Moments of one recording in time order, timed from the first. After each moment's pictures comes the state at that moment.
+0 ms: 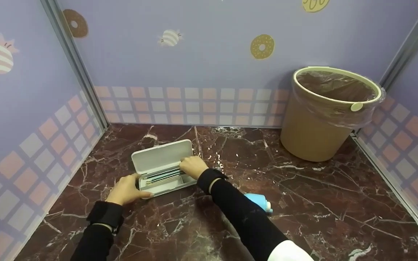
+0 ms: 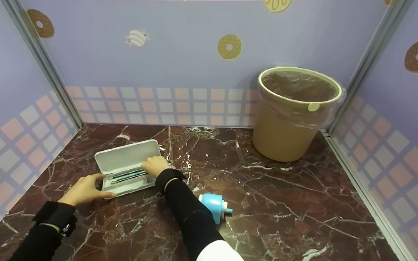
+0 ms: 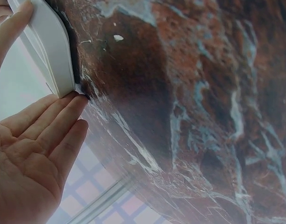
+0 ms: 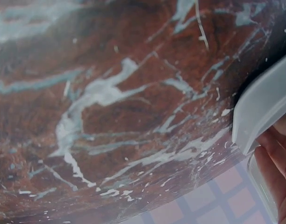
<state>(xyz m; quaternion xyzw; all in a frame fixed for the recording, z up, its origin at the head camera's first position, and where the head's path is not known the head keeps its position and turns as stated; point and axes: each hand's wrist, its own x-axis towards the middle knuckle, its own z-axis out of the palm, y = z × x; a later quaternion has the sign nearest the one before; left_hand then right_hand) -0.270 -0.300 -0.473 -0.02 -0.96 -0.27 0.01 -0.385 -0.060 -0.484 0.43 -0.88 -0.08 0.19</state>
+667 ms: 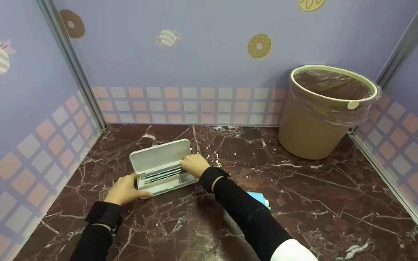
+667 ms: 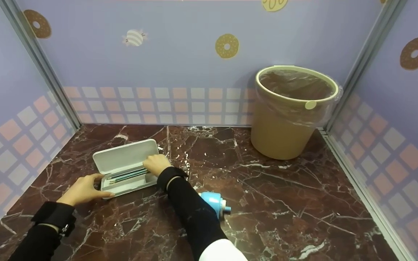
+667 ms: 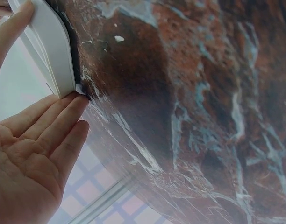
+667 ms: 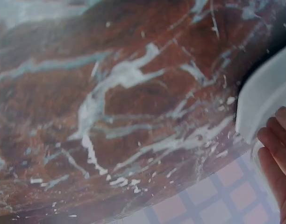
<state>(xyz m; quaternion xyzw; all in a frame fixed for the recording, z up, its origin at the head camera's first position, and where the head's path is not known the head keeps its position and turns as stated) -0.271 -0.302 -0.473 -0.03 -0.97 -0.26 0.00 -0.383 -0.051 -0.474 0.42 -0.89 -0.09 0.18</state>
